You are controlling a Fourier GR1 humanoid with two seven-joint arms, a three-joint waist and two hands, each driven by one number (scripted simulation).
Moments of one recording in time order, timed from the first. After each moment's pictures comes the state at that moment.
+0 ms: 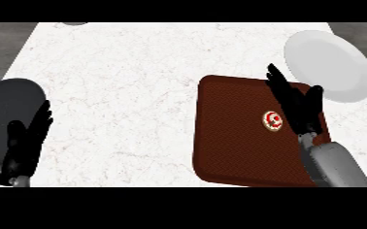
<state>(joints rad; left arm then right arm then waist) 0.07 0.46 -0.06 -1.45 0.12 0.25 0.20 -0.26 -0.35 0.22 -1.34 -0.26 -0.10 0.11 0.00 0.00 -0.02</state>
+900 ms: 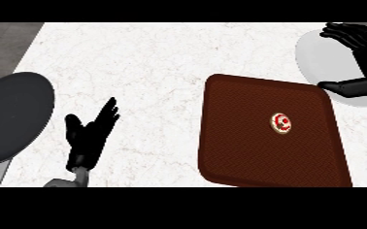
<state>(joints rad) -0.02 0.22 -0.20 -1.43 0.22 0.14 0.20 -0.58 -0.63 -0.03 -0.90 -0.25 0.45 -0.63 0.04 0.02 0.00</state>
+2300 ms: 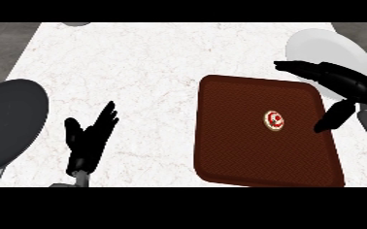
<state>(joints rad) 0.01 0.18 -0.17 -1.43 0.19 0.13 0.20 -0.54 -0.74 0.32 -1.09 0.39 0.39 -0.61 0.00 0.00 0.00</state>
